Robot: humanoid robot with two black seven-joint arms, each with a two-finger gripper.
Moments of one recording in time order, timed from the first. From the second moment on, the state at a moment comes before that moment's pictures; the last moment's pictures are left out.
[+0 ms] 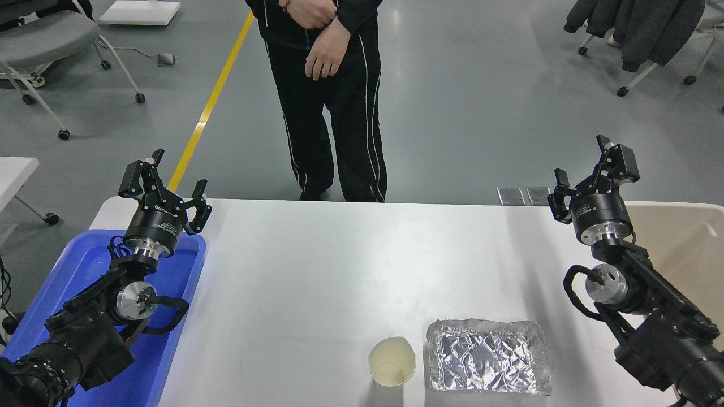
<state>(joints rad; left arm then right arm) -0.61 0.29 -0.84 -0.45 0.19 -0.47 -0.66 0.54 -0.26 1.06 0.80 -0.40 -0.09 0.49</state>
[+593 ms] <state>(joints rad) -0.61 0.29 -0.84 -0.45 0.19 -0.47 -0.66 0.53 -0.26 1.06 0.77 -0.40 -0.09 0.49</state>
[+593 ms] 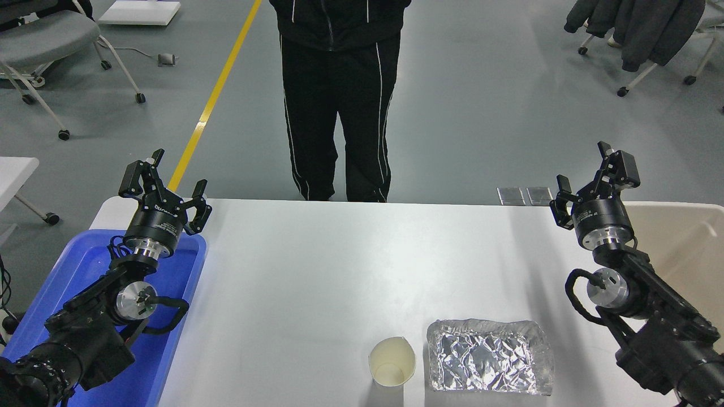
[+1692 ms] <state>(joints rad) -0.61 0.29 -0.84 -0.45 0.19 -0.47 -0.66 0.56 -0.34 0.99 0.72 -0.40 -0.09 0.49</state>
